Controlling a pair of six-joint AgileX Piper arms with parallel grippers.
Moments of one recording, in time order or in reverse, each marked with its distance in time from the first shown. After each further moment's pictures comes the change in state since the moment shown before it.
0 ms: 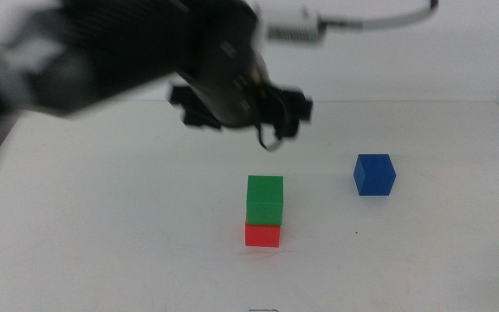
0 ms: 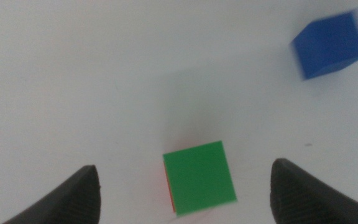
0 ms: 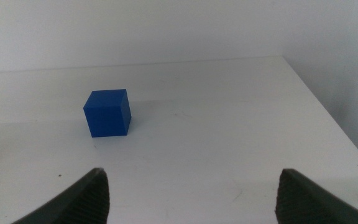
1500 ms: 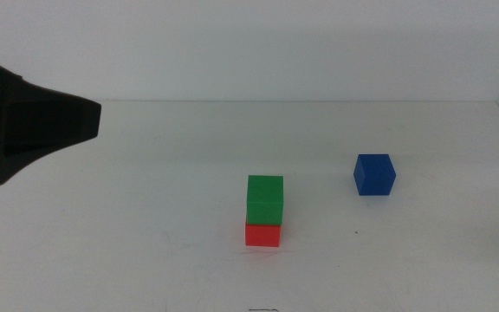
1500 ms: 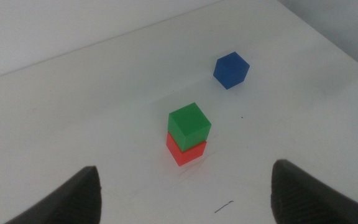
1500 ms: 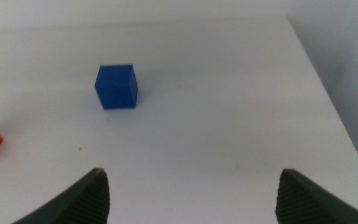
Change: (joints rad) left arm 0.369 -0.872 0.371 -0.542 0.070 0.744; right arm 0.000 0.291 -0.431 0.000 0.406 0.000
